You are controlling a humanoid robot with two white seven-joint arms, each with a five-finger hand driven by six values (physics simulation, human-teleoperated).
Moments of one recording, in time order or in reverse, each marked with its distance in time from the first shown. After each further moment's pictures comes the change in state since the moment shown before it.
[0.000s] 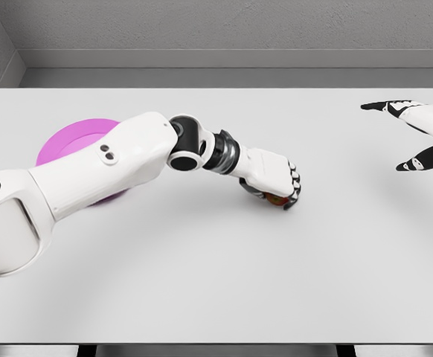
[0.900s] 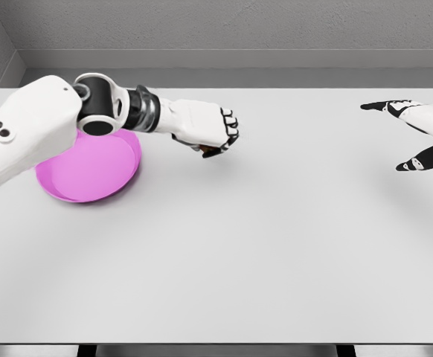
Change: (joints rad) left arm -0.037 0.333 0.135 -0.194 -0.053 -0.002 0.002; right arm 0.000 0.000 0.000 0.000 0.000 0.000 0.000
